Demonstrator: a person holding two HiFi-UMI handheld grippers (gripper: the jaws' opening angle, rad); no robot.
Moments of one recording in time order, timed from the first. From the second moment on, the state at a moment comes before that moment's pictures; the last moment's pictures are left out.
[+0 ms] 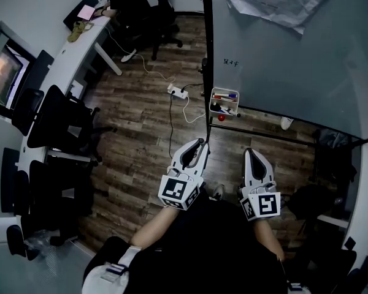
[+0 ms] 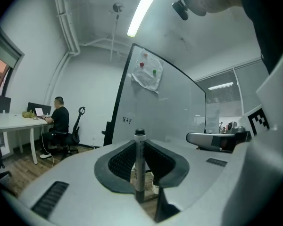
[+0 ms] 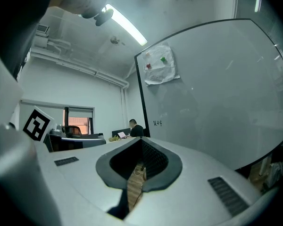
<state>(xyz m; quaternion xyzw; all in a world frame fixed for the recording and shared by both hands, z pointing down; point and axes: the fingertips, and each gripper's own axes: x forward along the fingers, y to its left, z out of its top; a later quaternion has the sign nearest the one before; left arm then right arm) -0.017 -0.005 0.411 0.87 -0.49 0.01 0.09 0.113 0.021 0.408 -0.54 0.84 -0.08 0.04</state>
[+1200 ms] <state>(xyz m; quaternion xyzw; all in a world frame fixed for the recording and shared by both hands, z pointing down) -0.023 -0.107 0.444 0.88 -0.47 0.02 0.12 0.086 -0.059 0.440 -0.54 0.83 -0.12 0.01</state>
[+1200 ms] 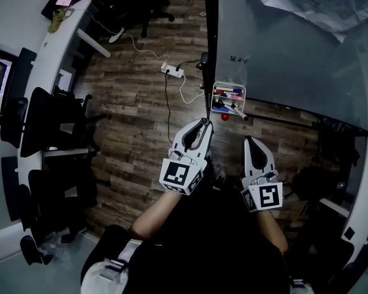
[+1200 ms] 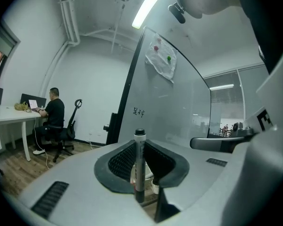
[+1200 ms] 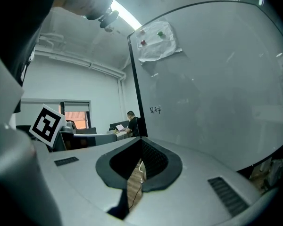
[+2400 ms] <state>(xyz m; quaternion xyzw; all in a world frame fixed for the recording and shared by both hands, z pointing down) -0.007 -0.189 0.488 0.87 -0.47 0.02 0.16 0.088 -0.111 0.468 -0.55 0.82 -0.16 -0.01</state>
